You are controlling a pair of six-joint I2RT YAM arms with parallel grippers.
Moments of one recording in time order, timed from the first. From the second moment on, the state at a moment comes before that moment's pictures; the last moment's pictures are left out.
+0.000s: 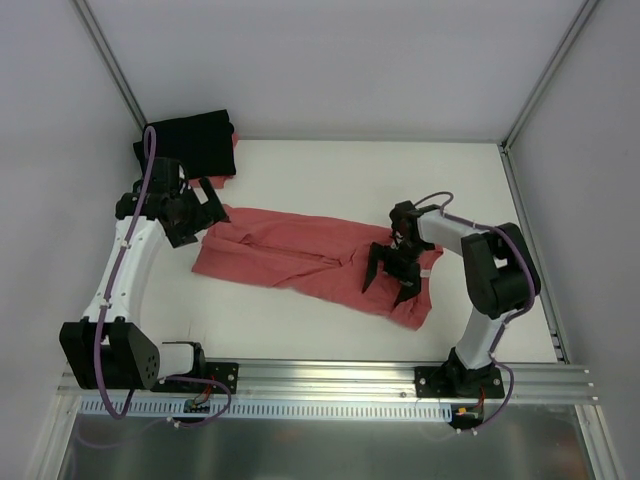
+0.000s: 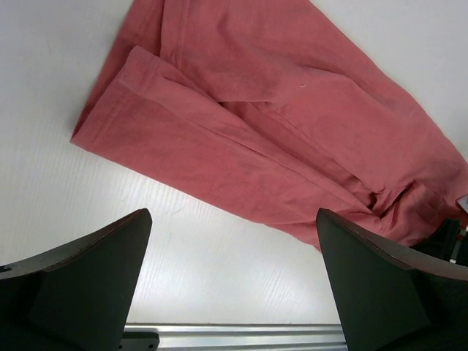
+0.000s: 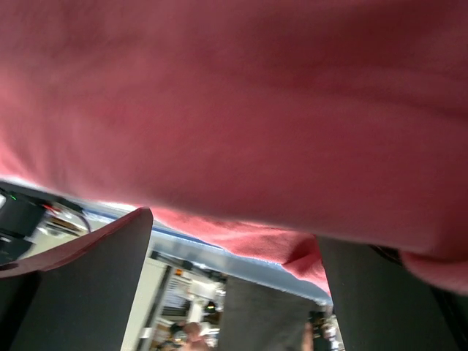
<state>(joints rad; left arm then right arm) 0.01 1.28 1.20 -0.90 0.12 -0.51 0.40 1.79 1.05 -0.88 -0.40 0.57</state>
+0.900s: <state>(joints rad) 0.01 1.23 1.28 -1.05 0.06 -0.51 0.21 2.37 2.04 -1.15 -0.23 0.39</state>
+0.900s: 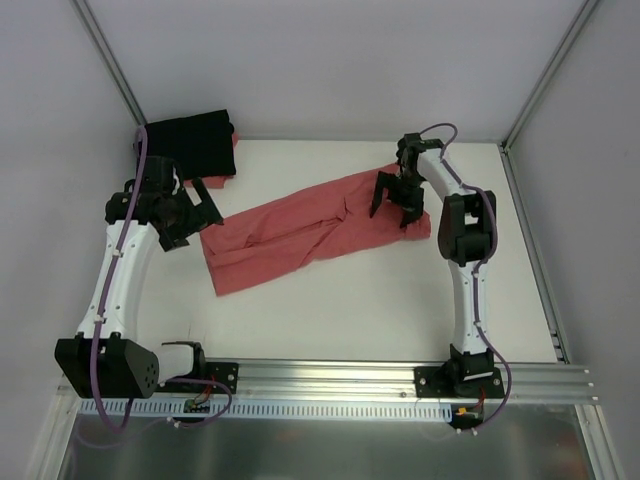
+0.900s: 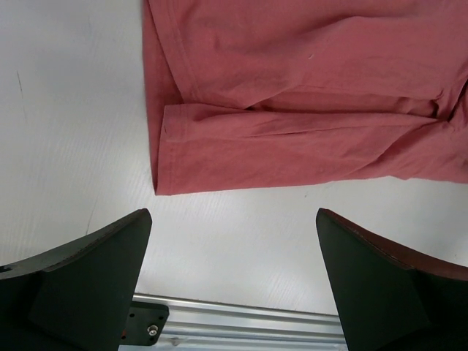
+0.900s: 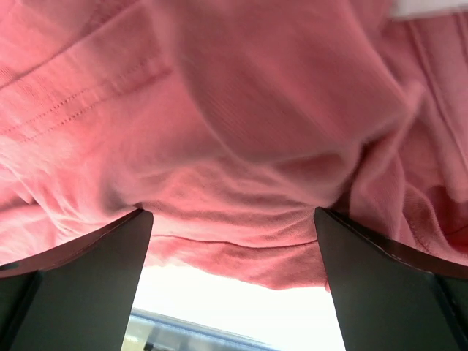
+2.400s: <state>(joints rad) -0.03 1.80 1.23 -0.52 0.15 -0.13 0.14 1.59 1.72 -0.82 -0.71 0.41</state>
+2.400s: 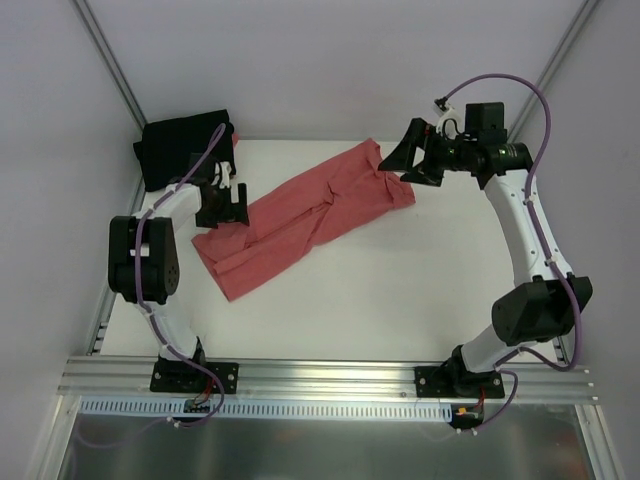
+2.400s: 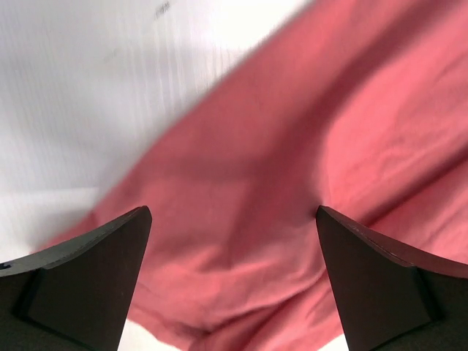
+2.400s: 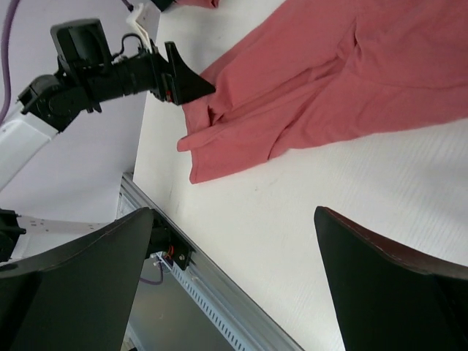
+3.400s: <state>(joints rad) -0.17 1.87 1.23 -0.84 0.28 -0.34 0.14 1.47 1.55 -0.81 -0.69 0.41</state>
